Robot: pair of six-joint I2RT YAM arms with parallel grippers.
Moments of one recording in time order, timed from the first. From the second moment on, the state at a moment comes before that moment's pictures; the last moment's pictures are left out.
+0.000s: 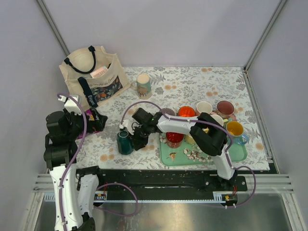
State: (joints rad) left arm 0.21 0.61 0.95 -0.78 0.44 -0.10; right arm 1.01 2.08 1.45 -0.35 -0.54 -0.24
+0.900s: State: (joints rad) left arm 0.19 0.58 0.95 -0.79 1.03 1.38; right arm 0.67 1.93 1.54 -0.08 -1.40 0.76
